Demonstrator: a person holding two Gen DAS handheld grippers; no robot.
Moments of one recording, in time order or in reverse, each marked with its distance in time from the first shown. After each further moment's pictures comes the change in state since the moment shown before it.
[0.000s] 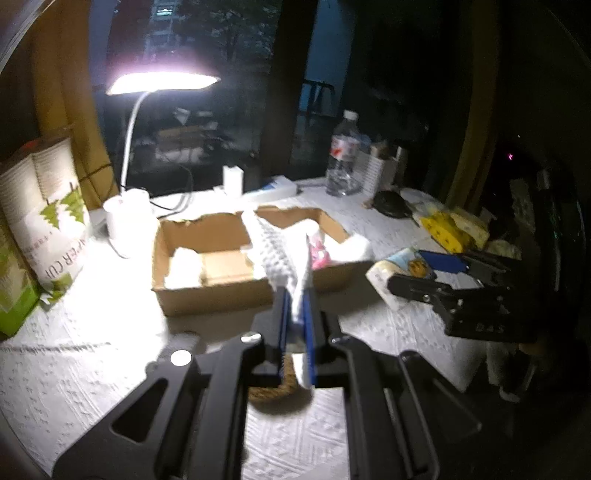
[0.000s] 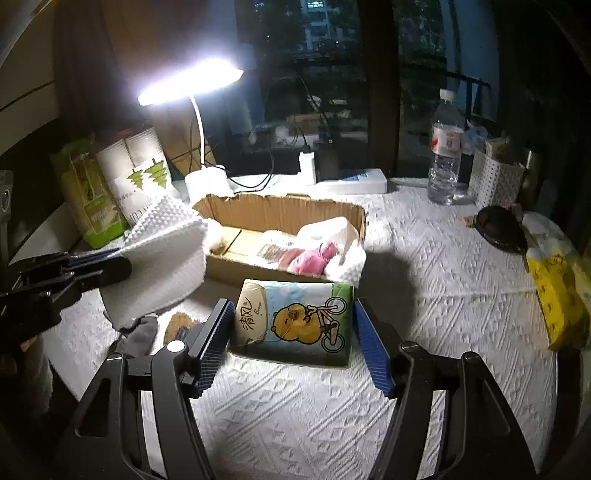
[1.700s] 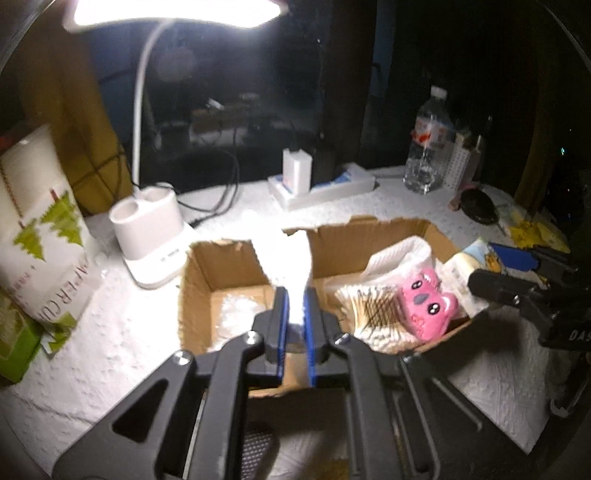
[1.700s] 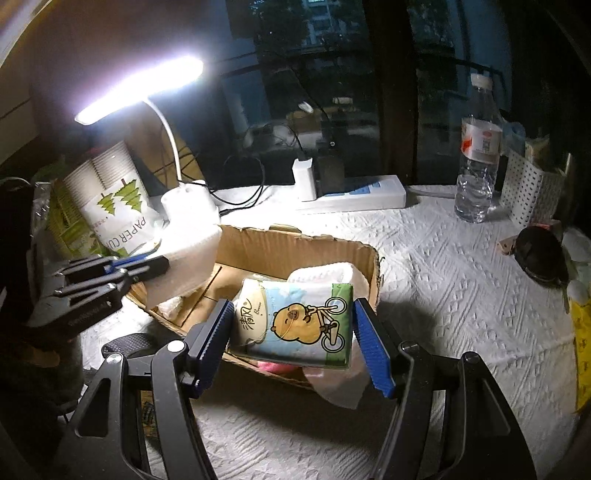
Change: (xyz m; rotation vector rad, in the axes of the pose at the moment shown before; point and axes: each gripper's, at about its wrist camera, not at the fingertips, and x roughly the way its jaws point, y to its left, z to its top) left arm 0.127 0.067 0.040 -0.021 0.099 0.171; right arm 0.088 -0.032 0.053 0.033 0.023 0.060
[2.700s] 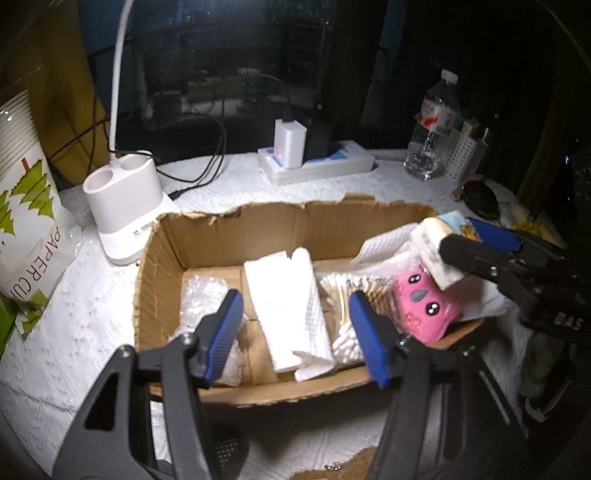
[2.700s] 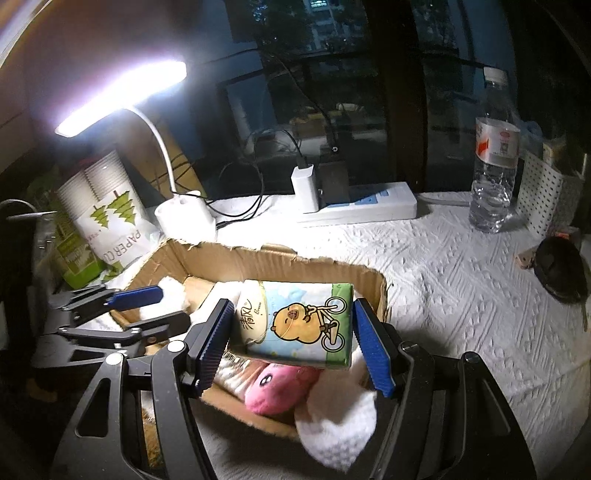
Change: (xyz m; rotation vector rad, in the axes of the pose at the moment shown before) left arm 0.023 -0.008 0.002 -0.061 0.076 -0.027; right arm 0.029 -0.010 0.016 0.005 -0.026 0.032
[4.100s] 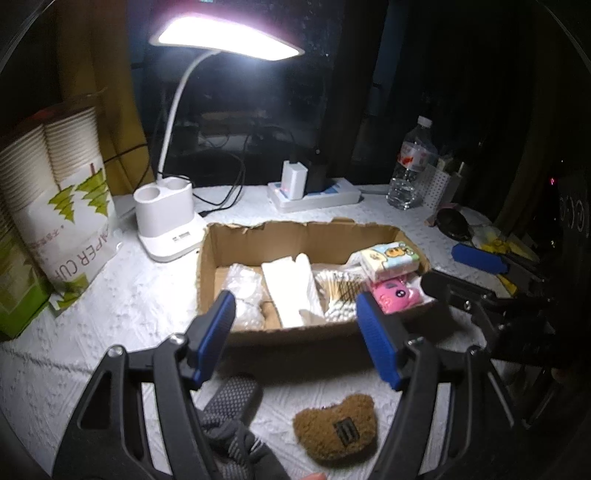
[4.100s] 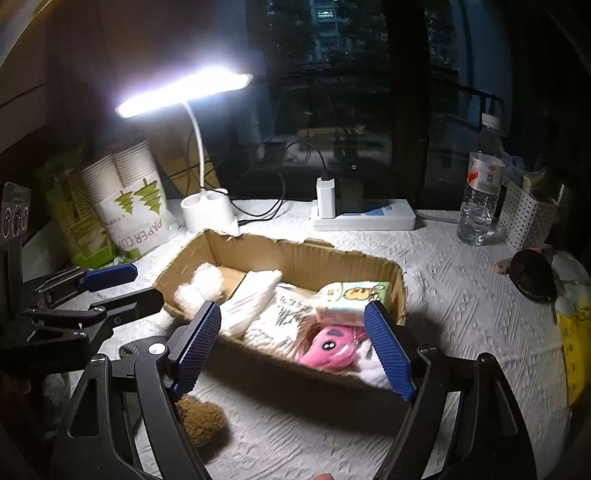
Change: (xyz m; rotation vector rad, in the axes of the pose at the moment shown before) left arm -0.089 0.013 -0.033 -0.033 -0.143 -0.031; right arm -0.050 0.064 -0.020 -0.077 -0.036 -0.078
